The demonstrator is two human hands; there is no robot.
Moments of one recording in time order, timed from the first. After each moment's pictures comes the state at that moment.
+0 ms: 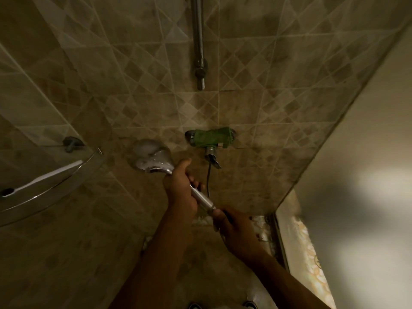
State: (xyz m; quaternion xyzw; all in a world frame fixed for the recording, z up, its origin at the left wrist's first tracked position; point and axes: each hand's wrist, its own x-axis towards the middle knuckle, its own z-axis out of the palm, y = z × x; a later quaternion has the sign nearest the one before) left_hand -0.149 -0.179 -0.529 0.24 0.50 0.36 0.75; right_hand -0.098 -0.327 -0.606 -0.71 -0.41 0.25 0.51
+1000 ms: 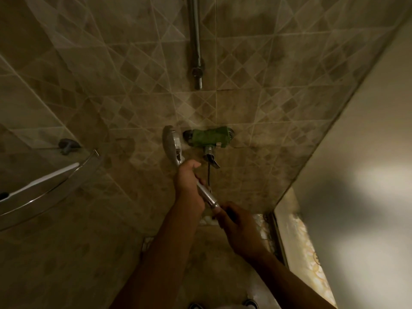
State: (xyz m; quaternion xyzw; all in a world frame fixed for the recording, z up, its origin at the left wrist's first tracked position) left_hand -0.139 -0.191 -0.509 0.26 0.51 0.30 0.76; right_hand -0.096 -0.327 -0.598 -0.73 -0.36 0.25 0.52
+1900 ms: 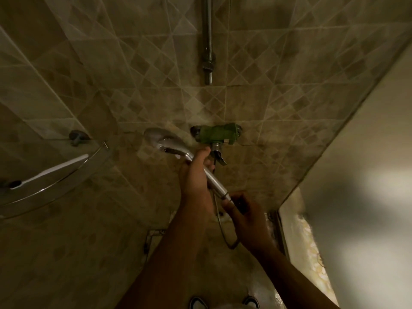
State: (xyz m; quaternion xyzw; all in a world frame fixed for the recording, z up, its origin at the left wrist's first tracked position) left_hand -0.146 -0.208 -0.493 0.30 0.48 0.37 0.74; right_hand -0.089 -0.323 -0.597 -0.71 -0.33 0.24 0.56
